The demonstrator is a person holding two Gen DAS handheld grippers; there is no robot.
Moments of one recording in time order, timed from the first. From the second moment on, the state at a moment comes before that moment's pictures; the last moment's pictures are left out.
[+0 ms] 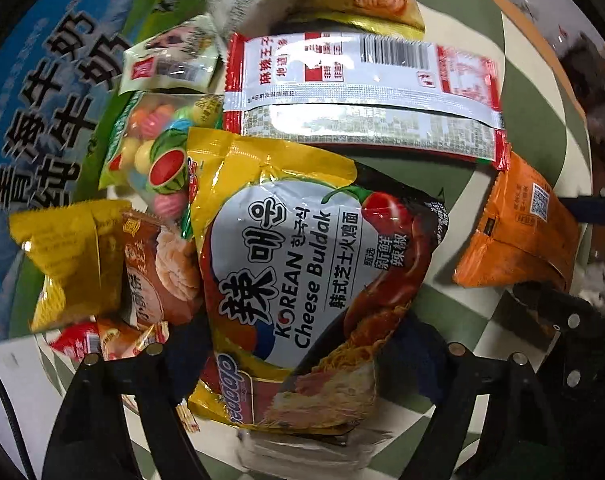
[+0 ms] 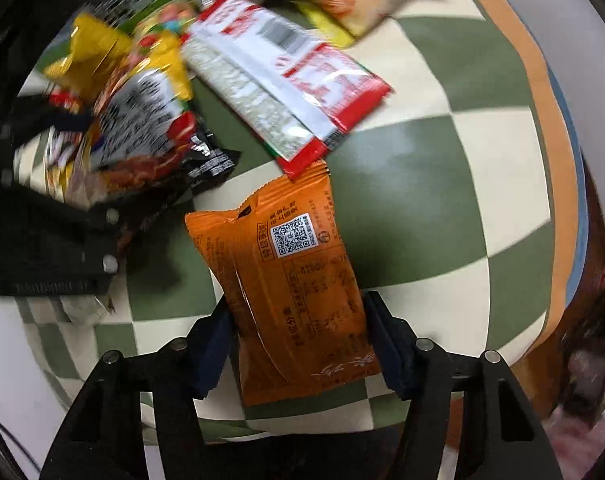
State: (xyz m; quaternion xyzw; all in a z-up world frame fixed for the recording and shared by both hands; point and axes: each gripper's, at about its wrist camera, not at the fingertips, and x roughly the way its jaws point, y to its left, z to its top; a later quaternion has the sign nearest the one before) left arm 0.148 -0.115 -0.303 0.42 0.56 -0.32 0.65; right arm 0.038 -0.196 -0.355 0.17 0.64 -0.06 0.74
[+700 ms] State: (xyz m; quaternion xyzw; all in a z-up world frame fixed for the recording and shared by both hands) left arm 0.179 -0.033 -0.335 0.10 0.73 -0.15 0.66; right arm 0.053 -0.255 -0.339 0.25 0.67 -0.09 0.69
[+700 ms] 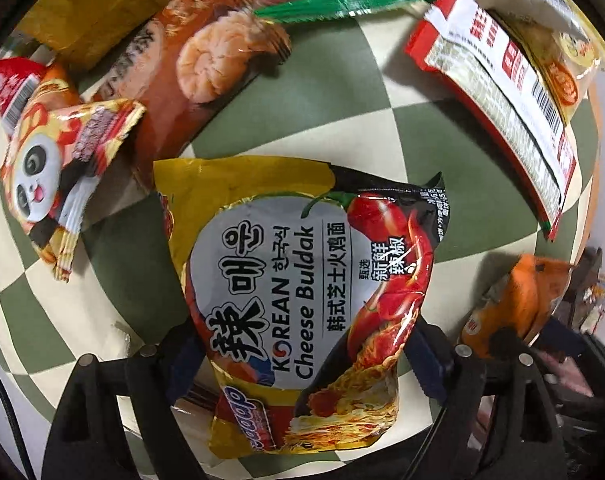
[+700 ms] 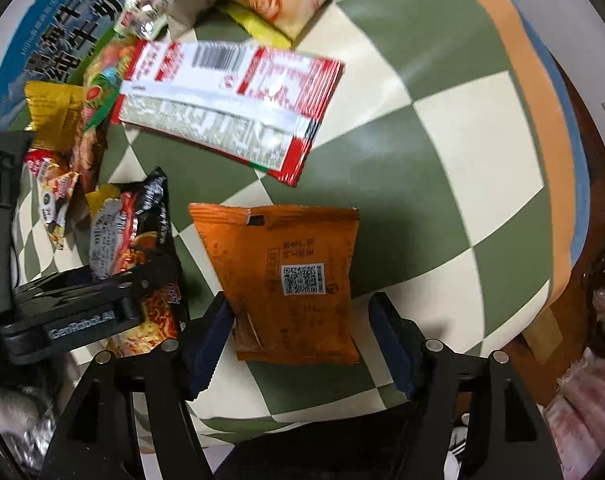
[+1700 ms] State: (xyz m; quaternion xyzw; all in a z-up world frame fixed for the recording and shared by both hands) left arm 0.123 0.058 -0.144 -0.05 0.62 -0.11 0.78; right arm 0.110 -0.205 -0.185 0.19 0.60 0.01 0.78
